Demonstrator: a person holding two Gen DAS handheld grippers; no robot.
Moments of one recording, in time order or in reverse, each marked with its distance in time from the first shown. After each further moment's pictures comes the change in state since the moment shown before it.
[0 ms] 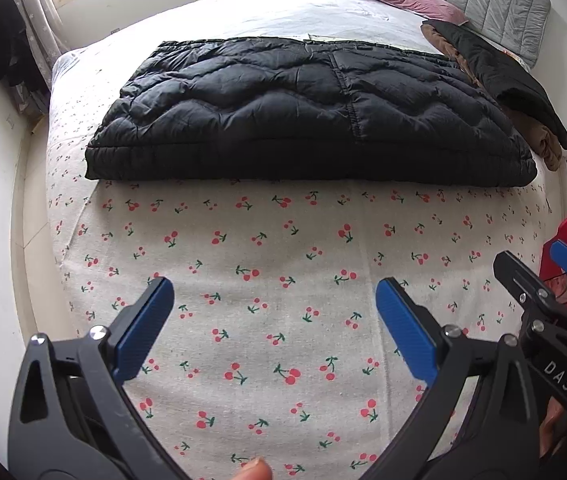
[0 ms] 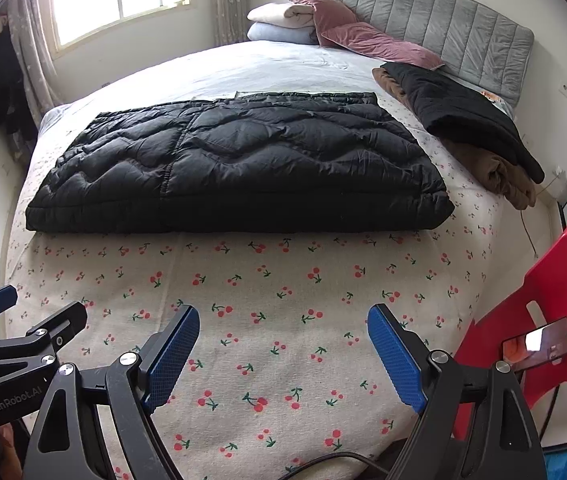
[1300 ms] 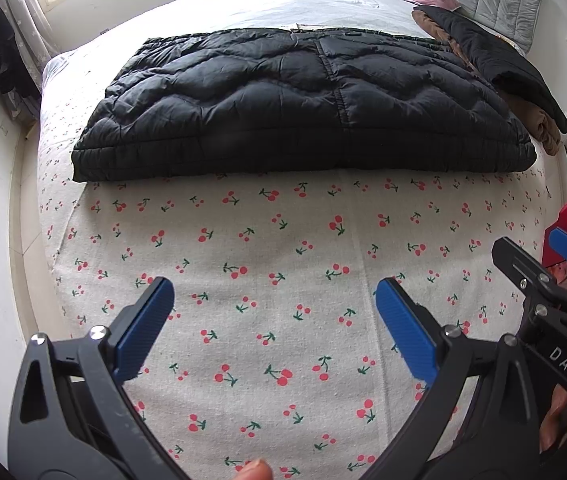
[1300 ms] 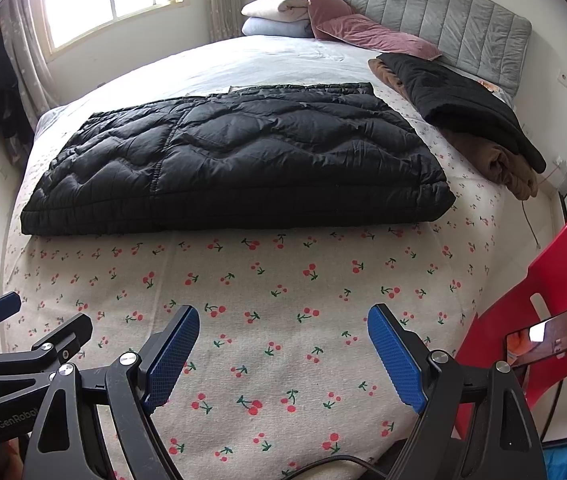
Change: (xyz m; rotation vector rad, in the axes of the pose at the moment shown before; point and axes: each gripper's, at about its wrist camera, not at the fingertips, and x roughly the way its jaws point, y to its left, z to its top) left arm 0.008 -0.010 -0.001 0.036 0.028 -0.003; right arm 0.007 -0.004 0.001 0.027 0.023 0.004
